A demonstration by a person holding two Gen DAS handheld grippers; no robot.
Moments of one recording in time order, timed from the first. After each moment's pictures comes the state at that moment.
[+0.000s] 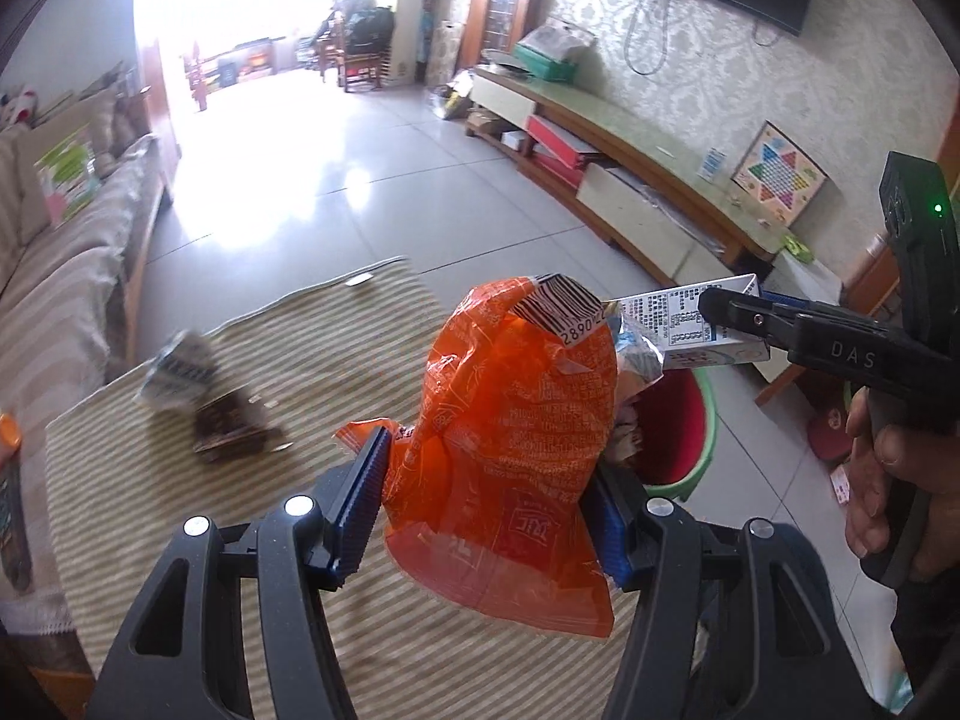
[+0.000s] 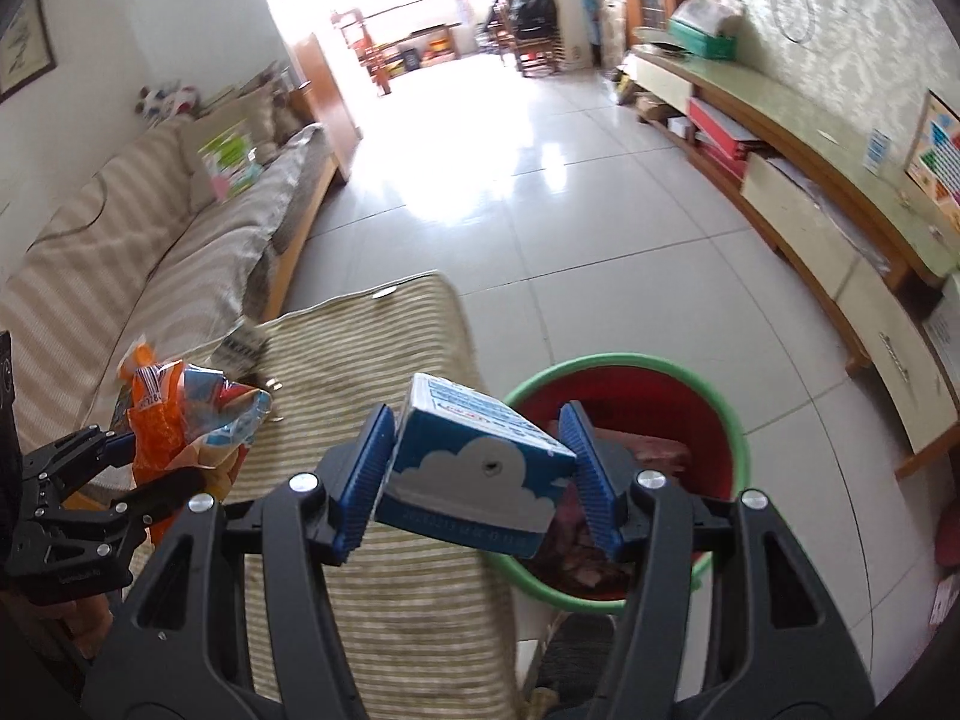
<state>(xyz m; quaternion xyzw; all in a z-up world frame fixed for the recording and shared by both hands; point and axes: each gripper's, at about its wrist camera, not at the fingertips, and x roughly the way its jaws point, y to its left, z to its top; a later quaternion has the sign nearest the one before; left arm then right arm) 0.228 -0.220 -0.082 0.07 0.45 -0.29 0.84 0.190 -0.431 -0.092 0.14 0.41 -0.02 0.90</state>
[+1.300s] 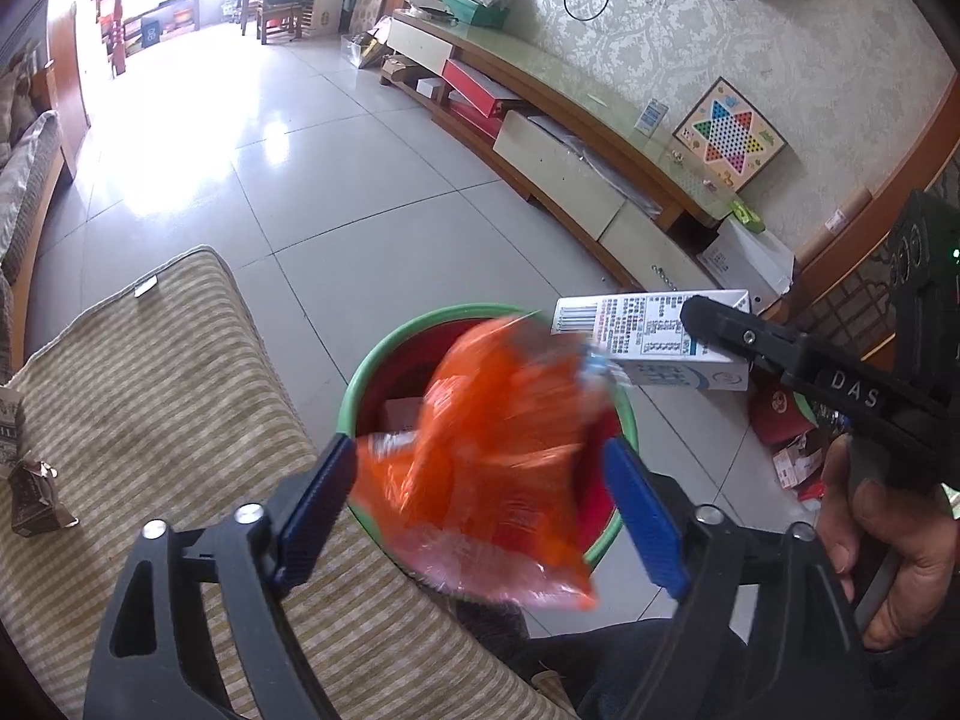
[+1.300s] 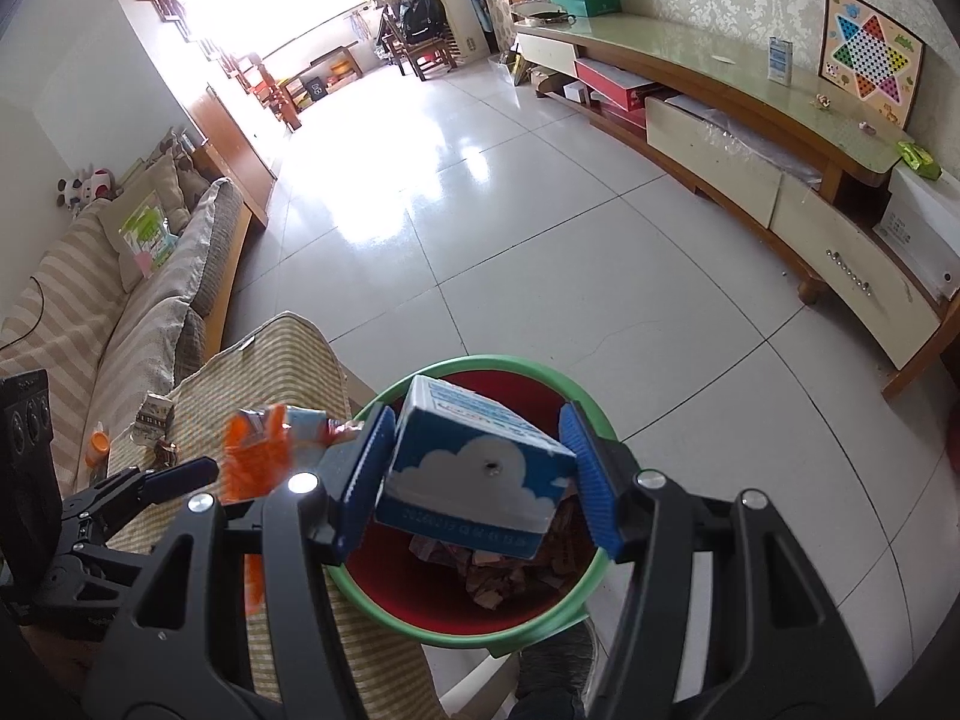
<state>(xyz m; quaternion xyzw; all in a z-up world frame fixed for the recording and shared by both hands) 0.263 -0.358 -0.145 0.05 0.50 -0.36 0.79 0.179 -0.551 -0.137 0.22 0.41 -0.10 0.88</state>
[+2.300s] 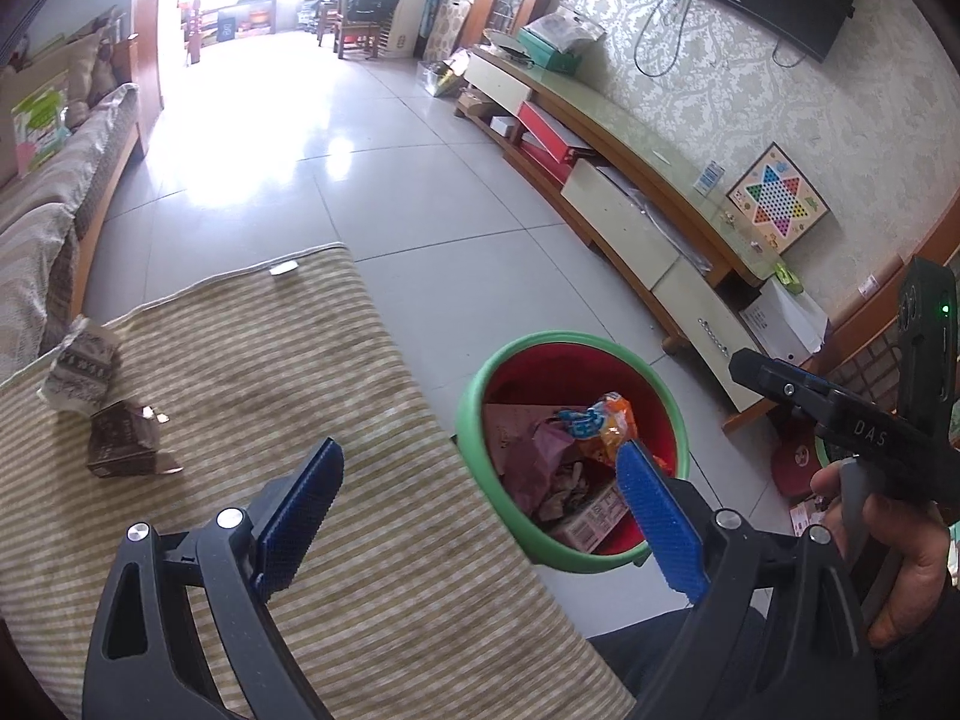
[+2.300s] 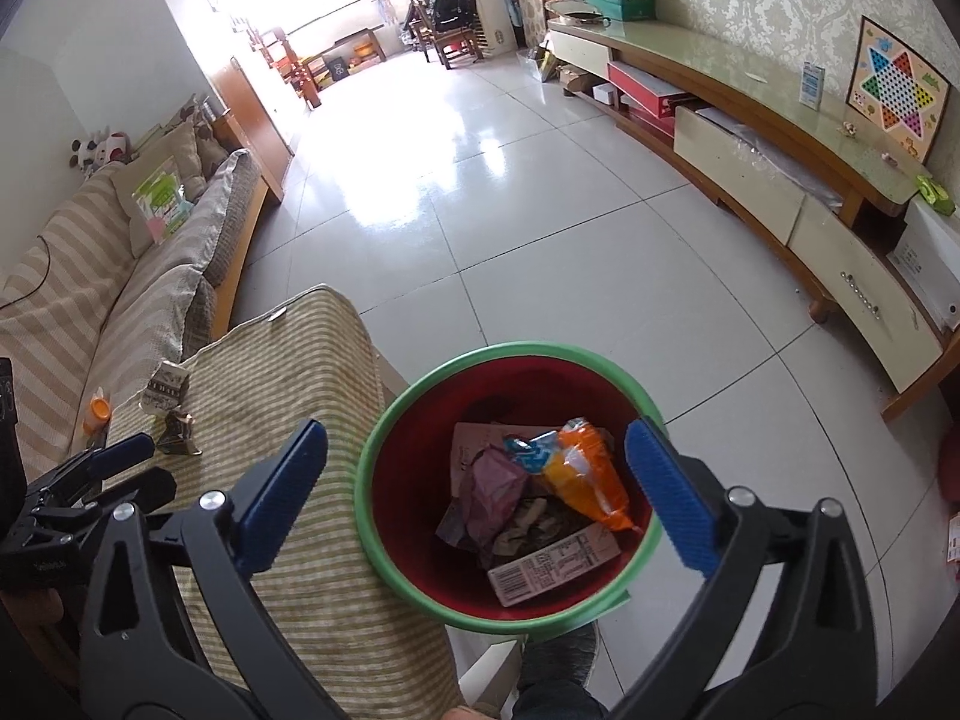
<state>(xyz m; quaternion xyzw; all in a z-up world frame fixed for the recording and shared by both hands) 0.267 -0.264 -0.118 0.01 0.48 -0.29 0.83 0.191 -0.501 -0.126 0.18 0.42 -0.08 0.88</state>
